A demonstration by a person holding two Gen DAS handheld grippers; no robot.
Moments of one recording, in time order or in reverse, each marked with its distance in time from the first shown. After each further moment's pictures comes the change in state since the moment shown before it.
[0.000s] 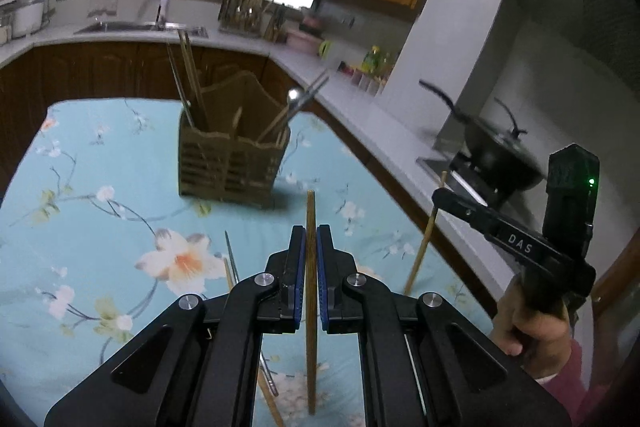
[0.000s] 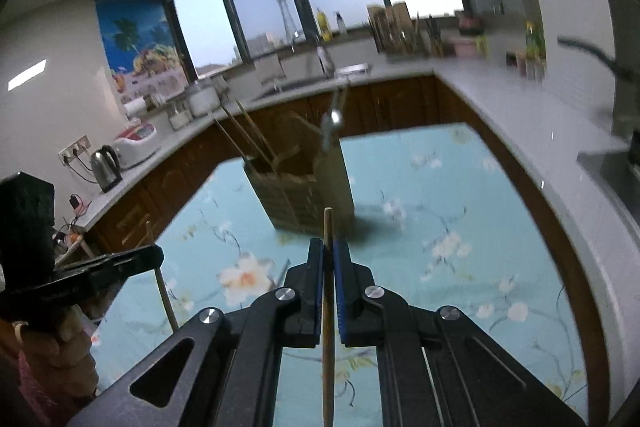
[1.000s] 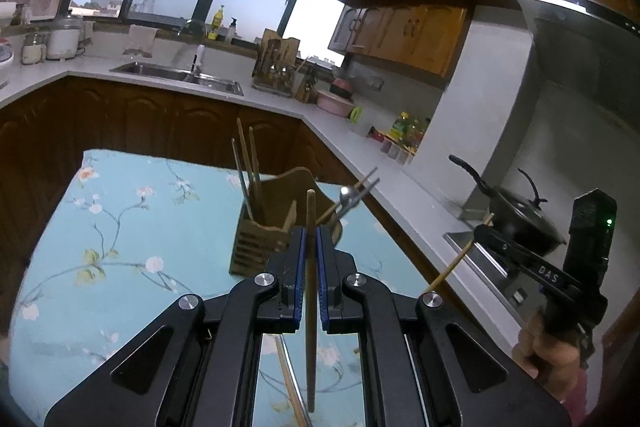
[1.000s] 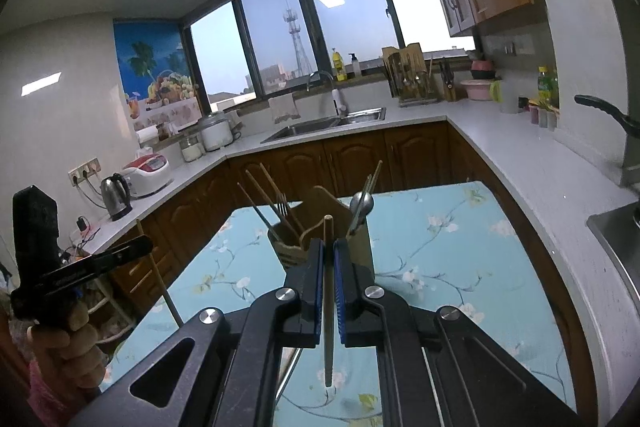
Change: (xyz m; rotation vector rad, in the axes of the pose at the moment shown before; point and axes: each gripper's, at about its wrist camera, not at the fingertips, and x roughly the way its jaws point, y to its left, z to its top) left arm -0.026 0.046 0.056 -0.046 -0.207 0.090; right arm -0.001 0.025 0.051 -0.026 -0.127 0.029
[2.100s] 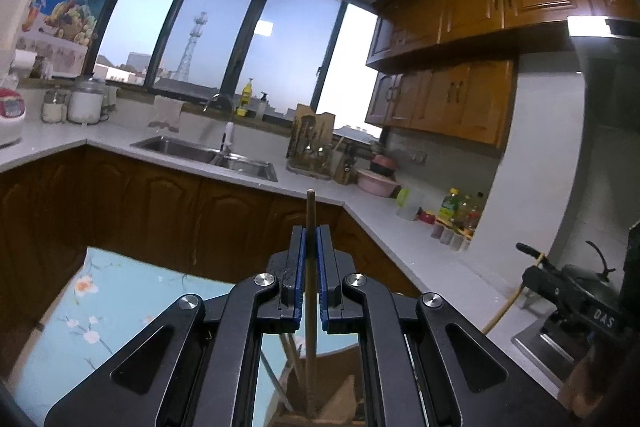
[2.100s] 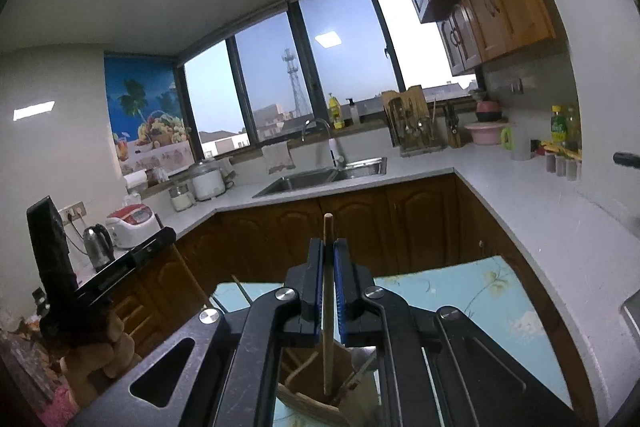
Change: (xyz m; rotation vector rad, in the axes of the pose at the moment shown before) left arm 0.128 0.042 0.095 0.019 -0.281 0.148; right arm 0.106 -0.009 0.089 0.008 -0.153 -0.013
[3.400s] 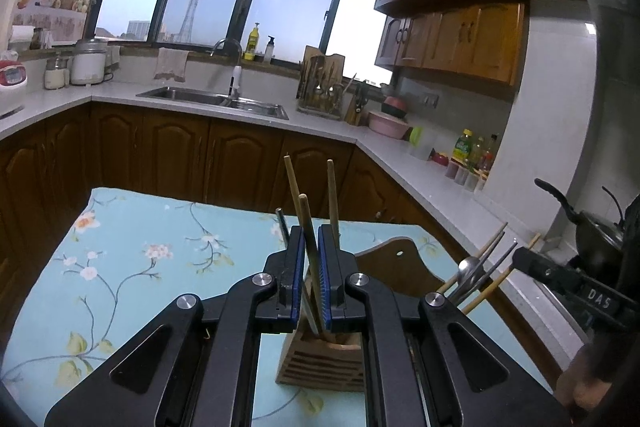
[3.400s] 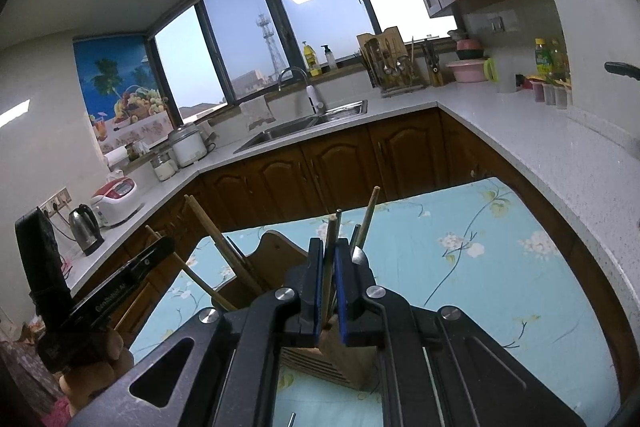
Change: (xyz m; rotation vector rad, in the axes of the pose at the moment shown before) left arm 0.012 0.003 -0.063 0.030 0.191 0.025; right arm 0.032 -0.020 -0.067 0.094 0.158 -0.041
